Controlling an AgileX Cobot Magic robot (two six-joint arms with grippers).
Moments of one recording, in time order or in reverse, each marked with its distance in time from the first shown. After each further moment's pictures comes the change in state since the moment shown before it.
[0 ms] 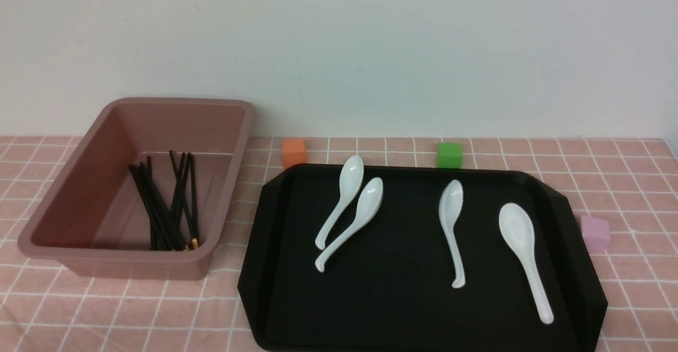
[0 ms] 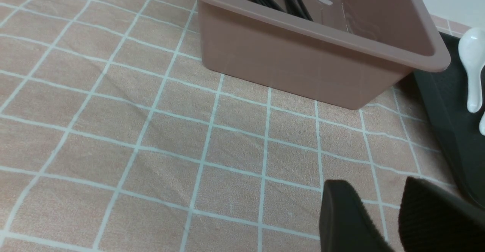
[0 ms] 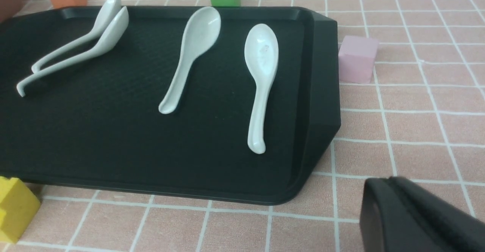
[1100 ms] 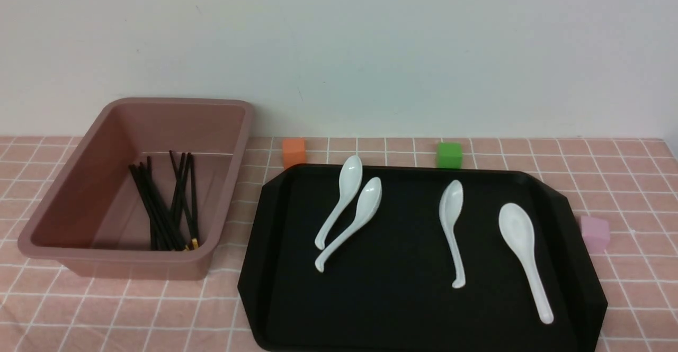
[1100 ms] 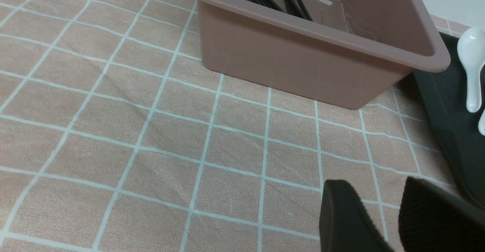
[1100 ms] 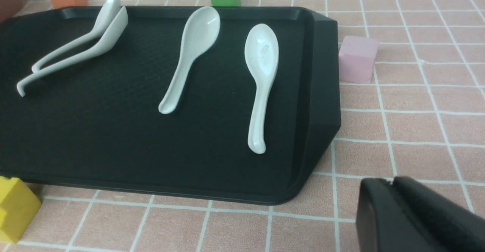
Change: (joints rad) right arm 0.000 0.000 0.000 0.001 0.000 0.000; left arm 0.000 0.000 0.000 0.000 0.000 0.000
